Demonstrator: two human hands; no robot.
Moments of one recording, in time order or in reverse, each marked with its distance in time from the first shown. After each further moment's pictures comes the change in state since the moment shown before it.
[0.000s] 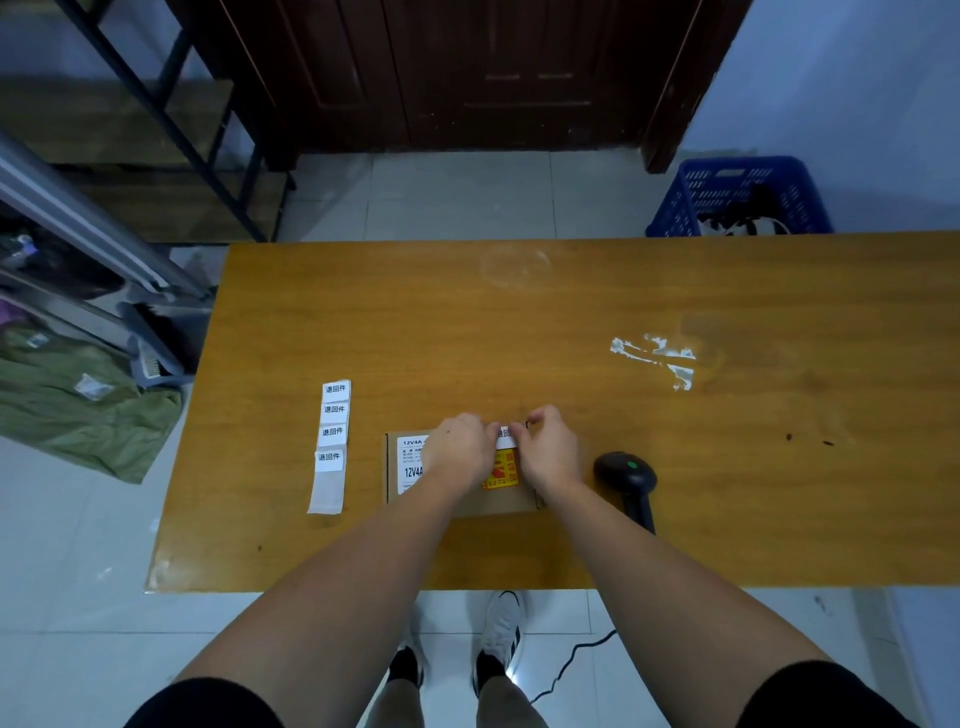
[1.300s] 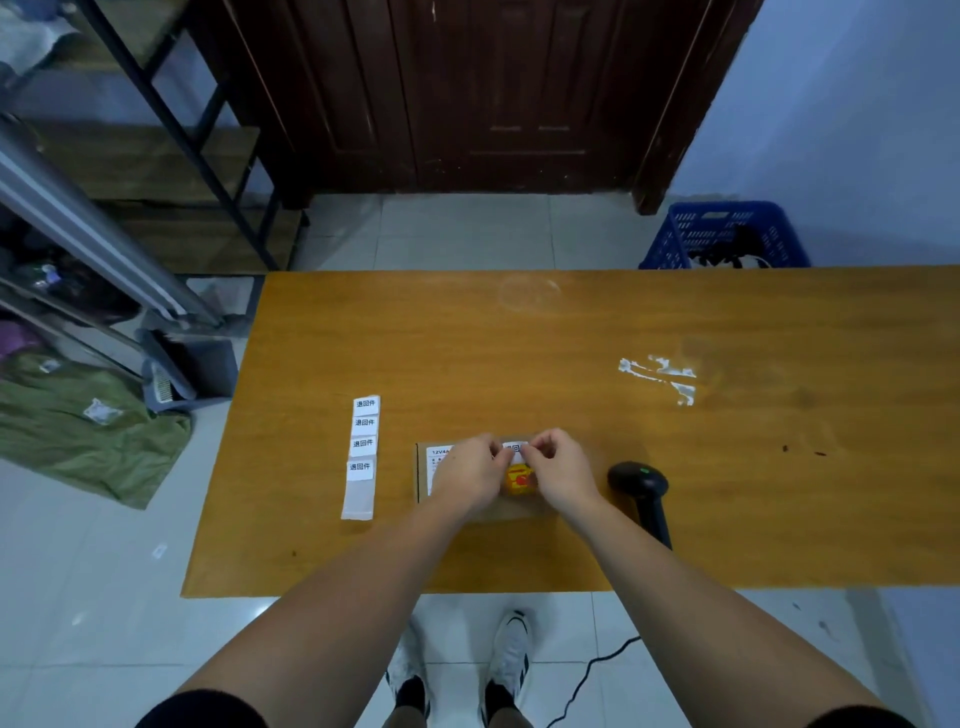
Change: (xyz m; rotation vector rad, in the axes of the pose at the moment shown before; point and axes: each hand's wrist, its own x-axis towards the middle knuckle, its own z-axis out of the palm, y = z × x) left_hand -0.044 -0.032 -0.024 -0.343 -0.050 0.120; right_hand -0.044 -0.015 -0.003 0.129 -0.045 -0.109
